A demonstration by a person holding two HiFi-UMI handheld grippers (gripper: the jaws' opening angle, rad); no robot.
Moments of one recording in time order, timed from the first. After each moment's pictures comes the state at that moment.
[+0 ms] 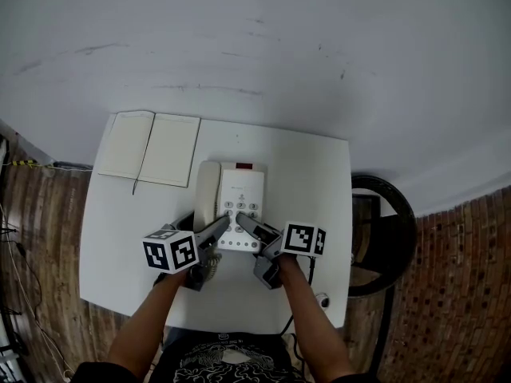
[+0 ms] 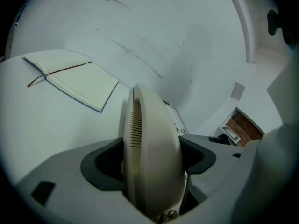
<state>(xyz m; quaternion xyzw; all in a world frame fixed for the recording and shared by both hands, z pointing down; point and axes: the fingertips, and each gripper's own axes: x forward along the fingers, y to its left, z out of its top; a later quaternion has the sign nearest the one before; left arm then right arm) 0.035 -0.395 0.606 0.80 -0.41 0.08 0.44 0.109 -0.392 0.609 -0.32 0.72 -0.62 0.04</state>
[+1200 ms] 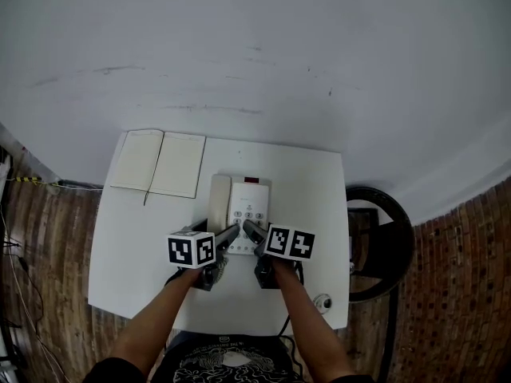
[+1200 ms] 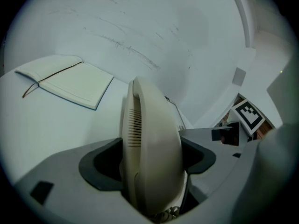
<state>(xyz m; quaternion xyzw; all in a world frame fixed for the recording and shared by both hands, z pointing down) 0.044 -0.391 0.619 0.80 -0.41 0.15 0.41 0.133 -0.393 0.617 -0.49 0.71 -0.49 -0.13</state>
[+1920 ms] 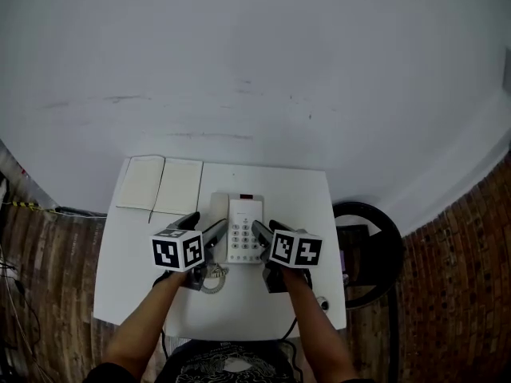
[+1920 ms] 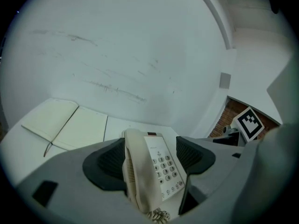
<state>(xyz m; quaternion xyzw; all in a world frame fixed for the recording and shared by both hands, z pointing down) 0.015 -0.405 0.502 0.85 -0.42 0.10 0.31 0.146 -0.391 0.514 -0.53 0.75 -0.36 -0.12</state>
